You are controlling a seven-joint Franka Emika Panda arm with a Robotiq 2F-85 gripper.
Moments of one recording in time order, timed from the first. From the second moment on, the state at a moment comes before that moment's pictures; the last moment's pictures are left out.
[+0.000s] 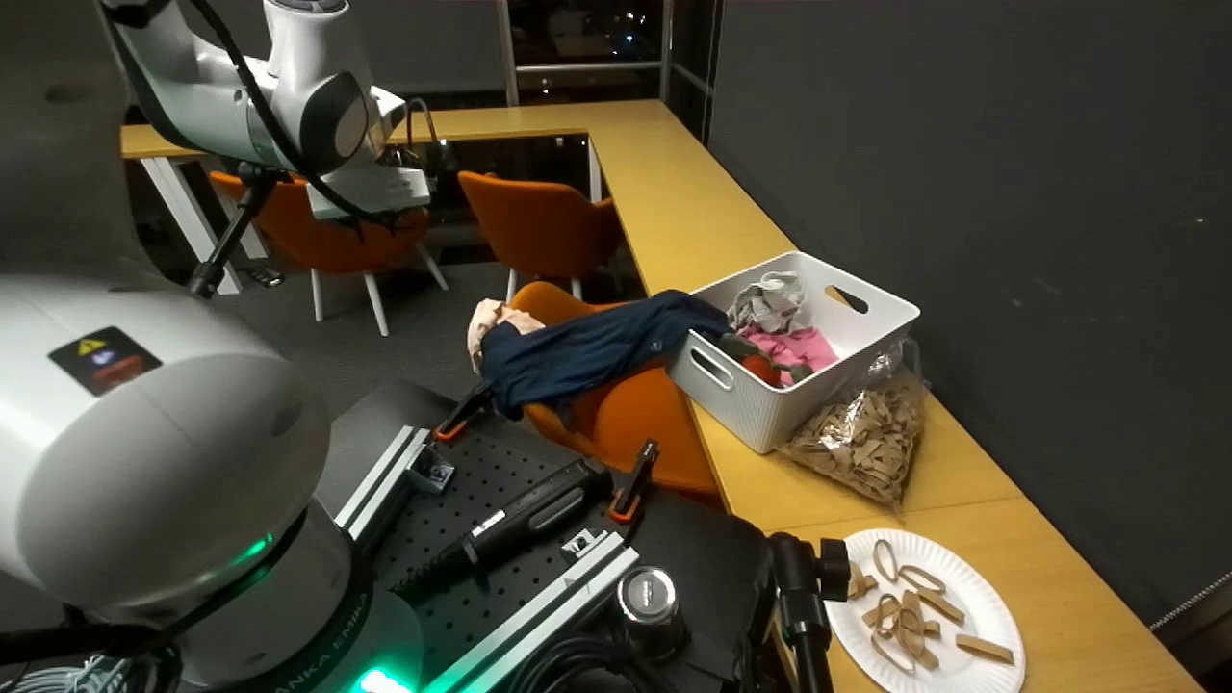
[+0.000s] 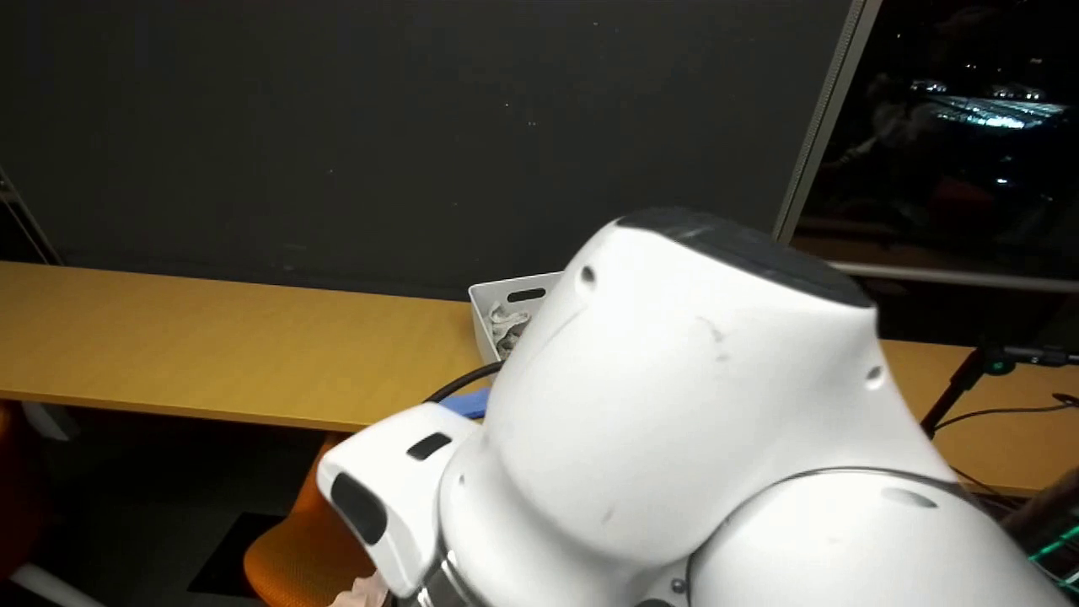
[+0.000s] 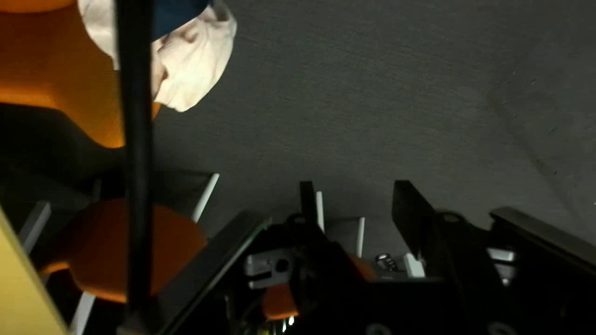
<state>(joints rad) 0.01 0.15 0.75 -2.50 0.28 3.07 -0.53</state>
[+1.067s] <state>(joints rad) -0.15 -0.12 0.33 -2.55 0.17 3.27 -0.38</state>
